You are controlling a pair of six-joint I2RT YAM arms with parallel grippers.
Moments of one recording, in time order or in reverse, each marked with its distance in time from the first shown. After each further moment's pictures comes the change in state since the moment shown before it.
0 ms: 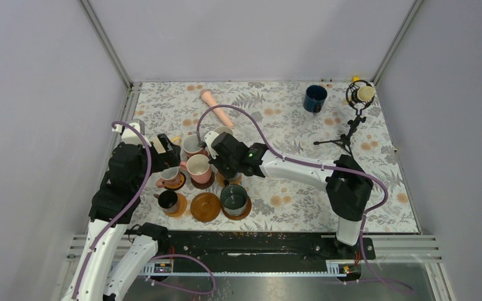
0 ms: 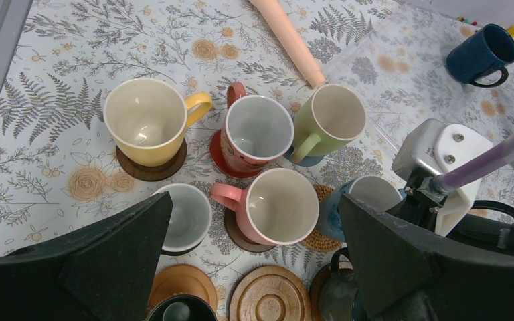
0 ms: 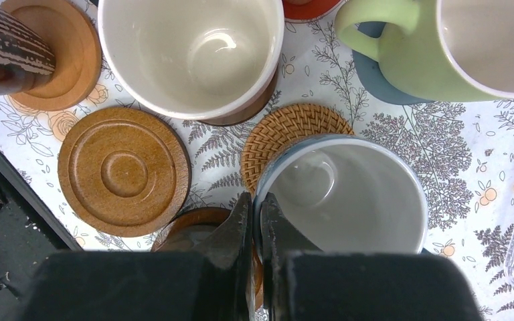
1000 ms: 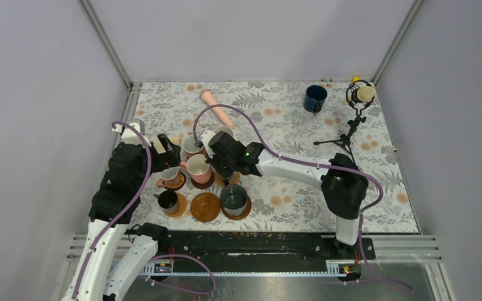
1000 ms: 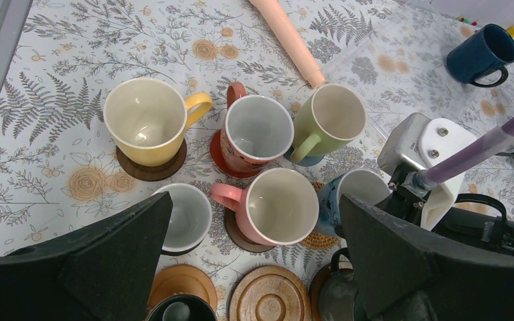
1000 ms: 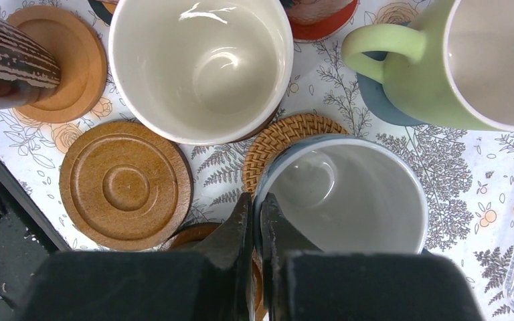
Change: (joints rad) left arm 0.000 0.000 0.000 0.000 0.000 0.000; right arm 0.000 0.043 0.035 0.021 -0.012 -0.017
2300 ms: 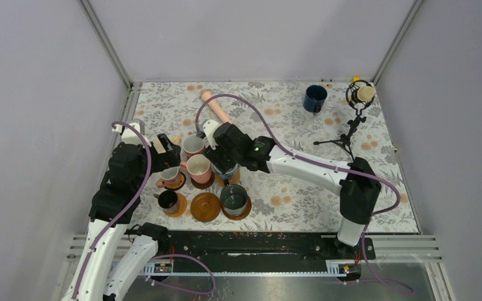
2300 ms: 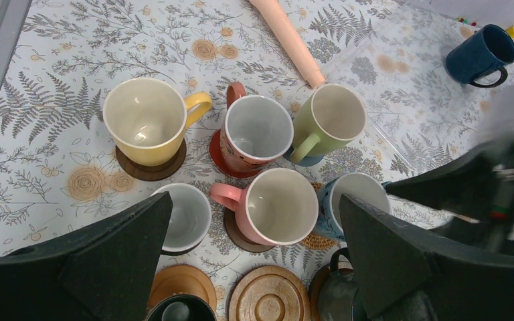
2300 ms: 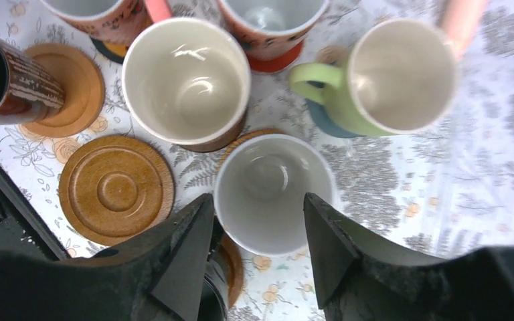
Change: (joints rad) left arm 0.000 0.000 0.000 0.000 0.000 -0.002; right arm -0.003 -0.071 0.042 -0.047 0.055 -0.060
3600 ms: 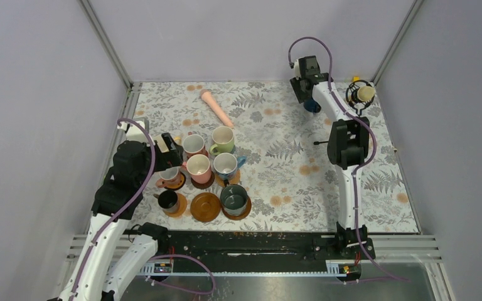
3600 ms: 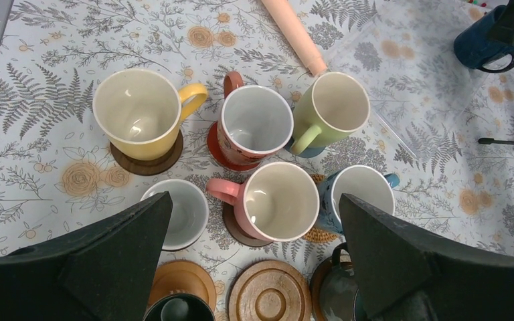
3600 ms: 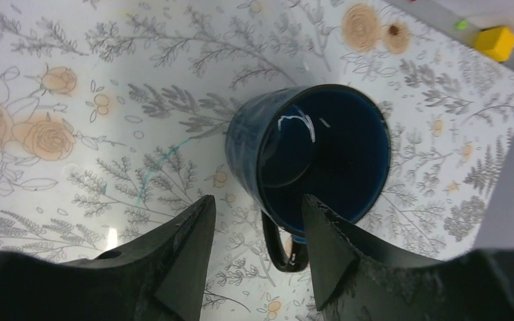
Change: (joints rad) left arm -0.019 0.034 0.000 -0.002 0.000 0.000; right arm -0.838 0.550 0.674 -0.202 0.135 -0.290
